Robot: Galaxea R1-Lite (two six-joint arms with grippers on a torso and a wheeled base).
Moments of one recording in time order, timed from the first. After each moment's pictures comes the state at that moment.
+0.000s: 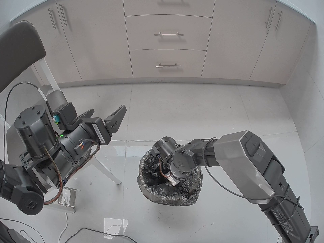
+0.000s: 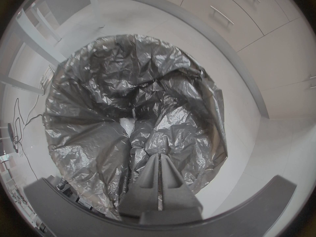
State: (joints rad) left arm -0.55 1.61 -0.50 -1.15 0.20 -0.24; right arm 0.72 2.69 -2.00 0.47 -0.51 0.02
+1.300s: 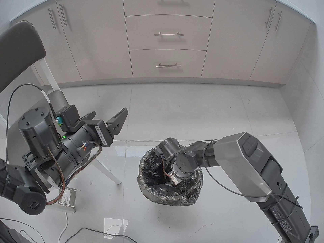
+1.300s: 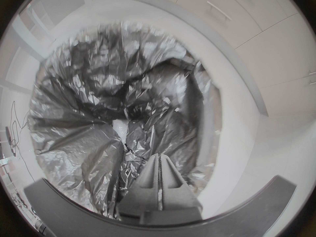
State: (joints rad) left arm -0.55 1.63 -0.50 -1.15 0.20 -0.25; right arm 0.69 2.72 -2.00 0.42 -0.52 0.01
